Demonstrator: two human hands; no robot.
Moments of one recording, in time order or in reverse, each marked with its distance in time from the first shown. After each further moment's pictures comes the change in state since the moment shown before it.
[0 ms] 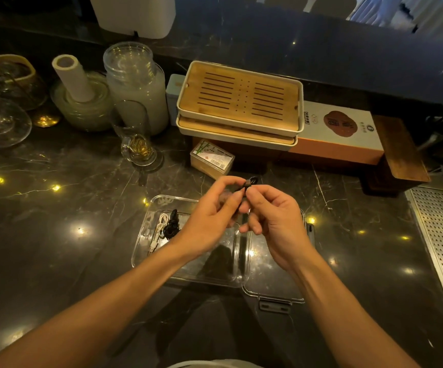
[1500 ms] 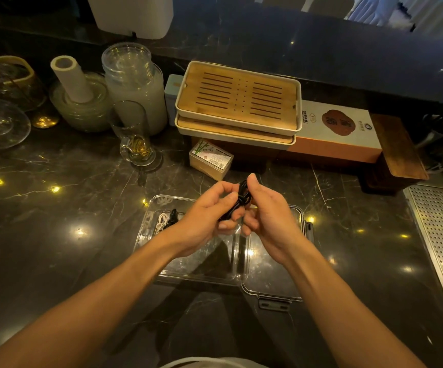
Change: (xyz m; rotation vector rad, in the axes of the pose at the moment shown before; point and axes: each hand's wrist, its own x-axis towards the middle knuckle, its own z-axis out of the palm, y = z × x) left_hand 0.007 -0.009 -0.015 -0.332 -0.215 -0.214; right_hand 0.010 -0.002 0.005 -0.039 0.005 0.210
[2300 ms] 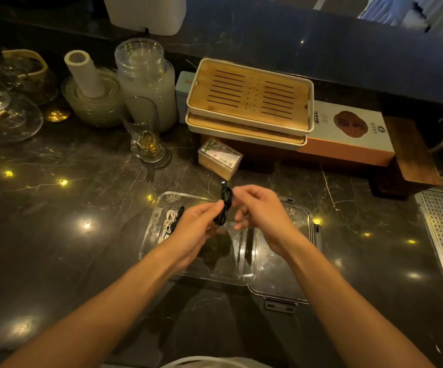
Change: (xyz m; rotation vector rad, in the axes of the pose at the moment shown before) left_hand -0.018 -0.030 -0.022 -0.049 0.386 -0.106; right_hand 0.032 0.021 0.004 -0.267 0.011 0.018
